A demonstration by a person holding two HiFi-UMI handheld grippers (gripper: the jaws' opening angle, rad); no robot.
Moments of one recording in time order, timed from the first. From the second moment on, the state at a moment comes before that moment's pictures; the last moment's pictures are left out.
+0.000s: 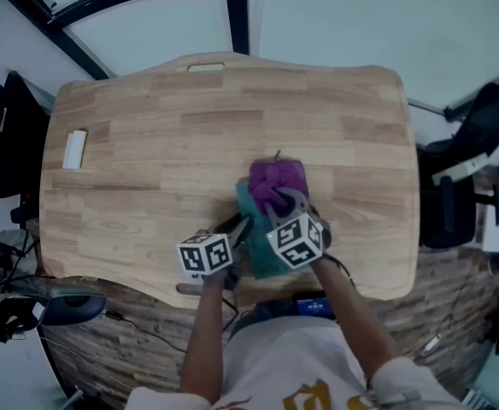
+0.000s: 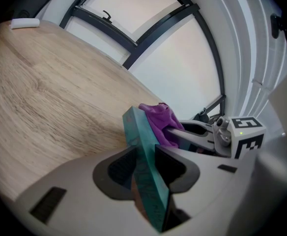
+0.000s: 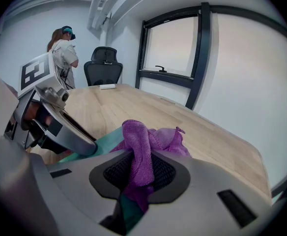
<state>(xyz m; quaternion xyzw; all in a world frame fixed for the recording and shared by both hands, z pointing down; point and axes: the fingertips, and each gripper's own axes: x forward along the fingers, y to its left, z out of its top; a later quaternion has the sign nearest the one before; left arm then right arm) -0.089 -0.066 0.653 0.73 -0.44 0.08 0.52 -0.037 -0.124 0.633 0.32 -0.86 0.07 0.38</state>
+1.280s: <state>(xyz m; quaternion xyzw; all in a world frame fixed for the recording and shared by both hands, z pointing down) -0.088 -0.069 0.649 0.73 -0.43 0.07 0.53 -0.064 -0.102 0.635 0.27 -0.88 0.05 0.39</state>
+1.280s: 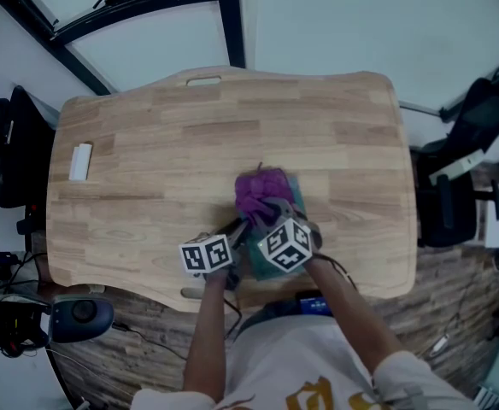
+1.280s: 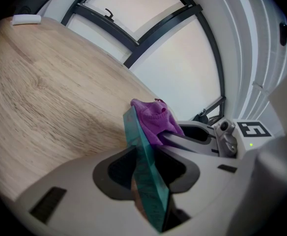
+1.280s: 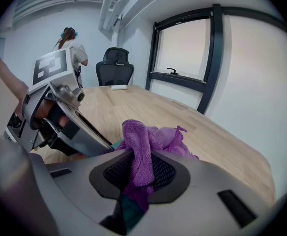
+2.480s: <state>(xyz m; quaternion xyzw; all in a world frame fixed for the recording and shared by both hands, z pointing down) -0.090 -0.071 0.651 0.73 -0.42 0.07 0.53 -0.060 -0.072 0.636 0.26 -0.88 0.07 0.38</state>
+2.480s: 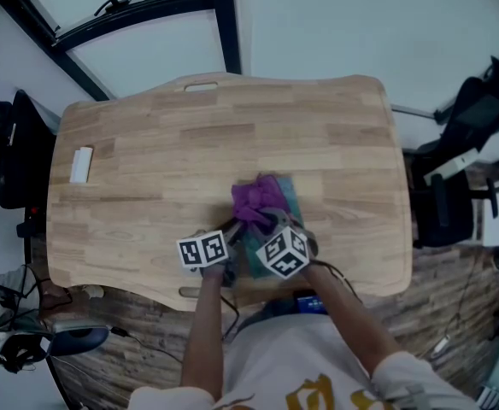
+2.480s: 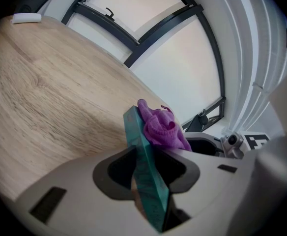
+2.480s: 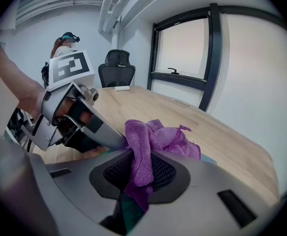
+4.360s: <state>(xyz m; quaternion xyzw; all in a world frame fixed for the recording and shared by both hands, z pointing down) -0.092 -0.071 0.653 0.72 -0.44 0.06 0.53 -0.045 0.011 0.637 0.20 -0.90 0.09 0.38</state>
